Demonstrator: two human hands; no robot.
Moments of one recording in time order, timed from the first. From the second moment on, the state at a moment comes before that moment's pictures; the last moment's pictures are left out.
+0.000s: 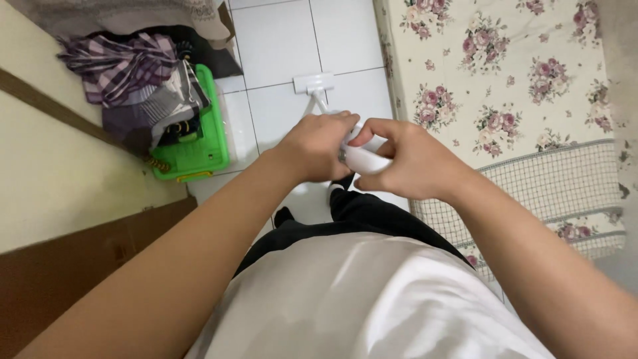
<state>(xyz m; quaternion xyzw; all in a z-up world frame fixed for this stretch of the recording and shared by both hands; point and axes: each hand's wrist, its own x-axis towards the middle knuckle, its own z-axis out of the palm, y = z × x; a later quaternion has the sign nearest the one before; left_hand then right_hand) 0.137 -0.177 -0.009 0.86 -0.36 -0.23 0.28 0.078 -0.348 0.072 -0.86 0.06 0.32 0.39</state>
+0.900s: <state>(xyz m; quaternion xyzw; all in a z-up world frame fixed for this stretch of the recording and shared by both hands) 0.233 -0.307 0.010 0.87 -0.32 -0.27 0.24 0.188 -0.471 0.087 -0.87 0.04 0.35 0.35</state>
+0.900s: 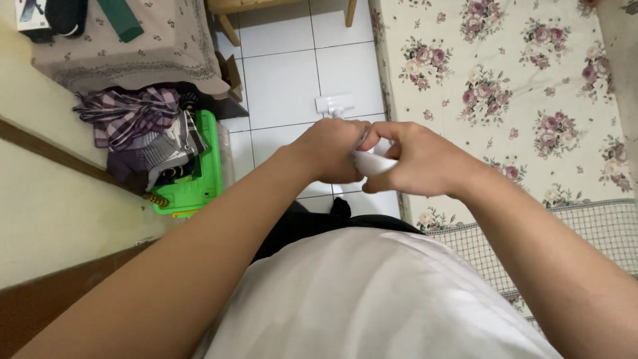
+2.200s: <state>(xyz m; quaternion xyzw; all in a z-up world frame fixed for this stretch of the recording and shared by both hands) 0.466 -0.284 0.022 0.85 -0.40 -0.26 0.21 0.408 -0.445 0.114 -0.85 0.10 0.38 0.35</state>
